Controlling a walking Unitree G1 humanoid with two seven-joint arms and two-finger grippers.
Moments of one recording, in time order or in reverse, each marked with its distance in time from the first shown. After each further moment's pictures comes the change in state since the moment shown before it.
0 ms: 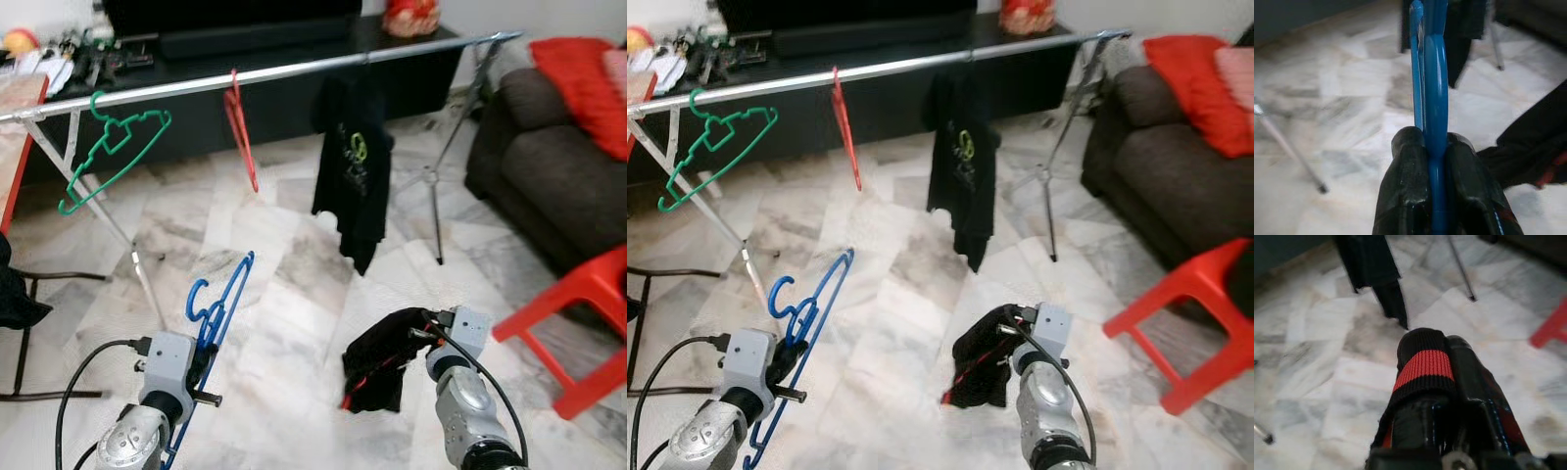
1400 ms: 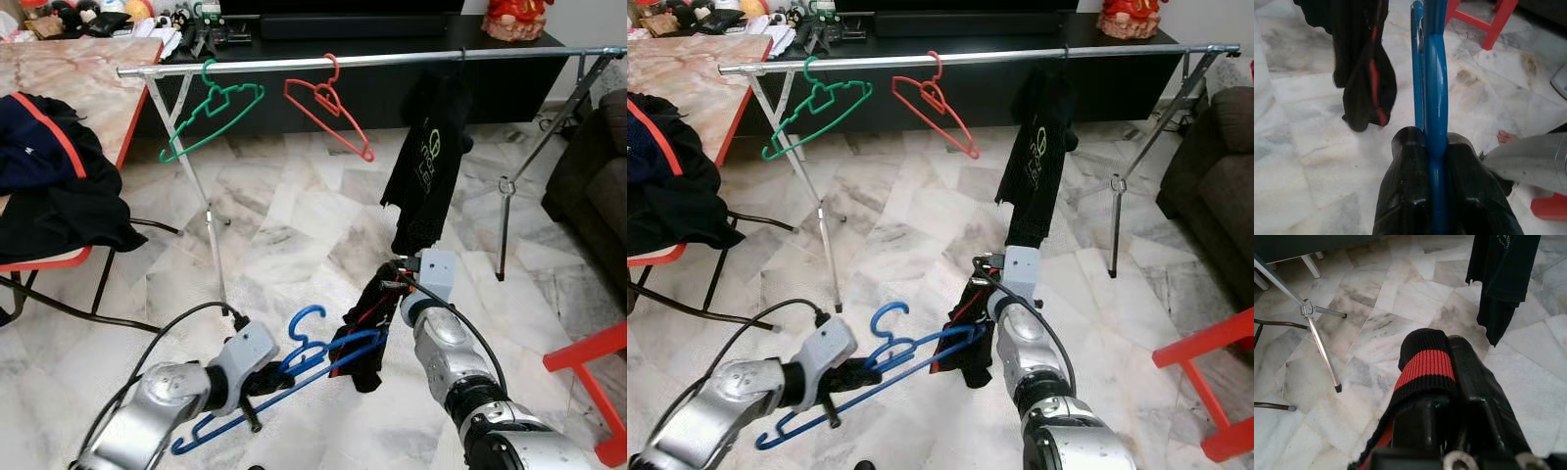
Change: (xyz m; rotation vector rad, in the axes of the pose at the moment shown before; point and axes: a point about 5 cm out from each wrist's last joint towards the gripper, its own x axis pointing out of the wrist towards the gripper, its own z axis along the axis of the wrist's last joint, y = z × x) left arm 0.023 -0.063 0.031 0.228 0.213 -0.726; right arm 0.025 0.056 0.057 -0.119 -0.018 0.179
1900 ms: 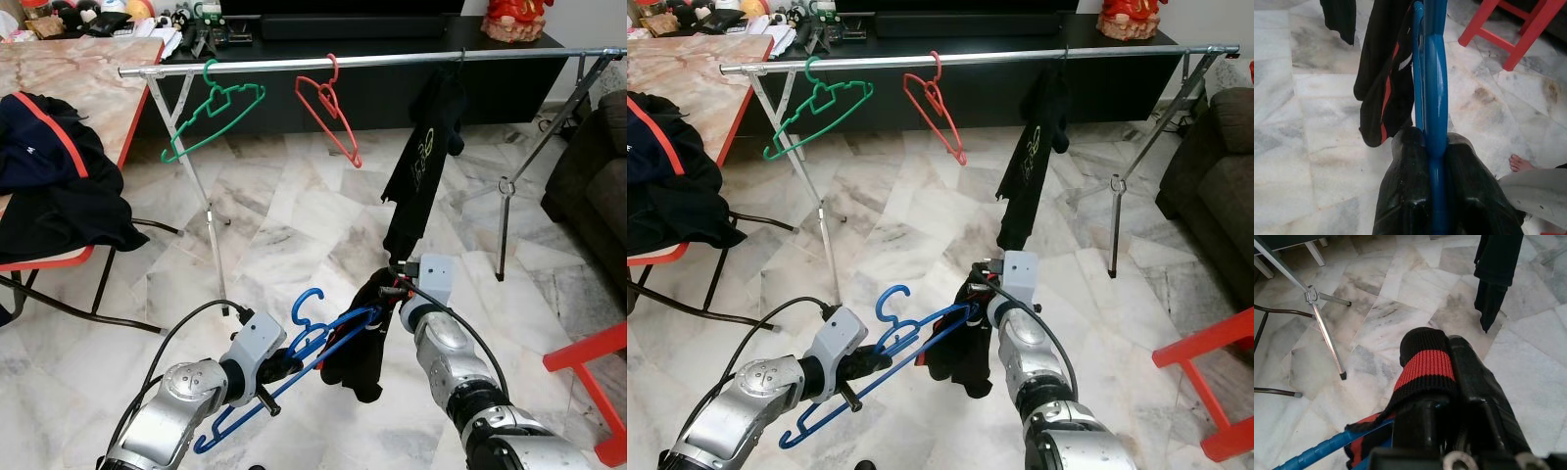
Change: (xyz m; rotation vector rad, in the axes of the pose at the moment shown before) left arm 0.012 0.006 0.001 -0.075 -0.045 0.103; right arm -0.005 -0.002 -0.016 0.012 0.045 0.022
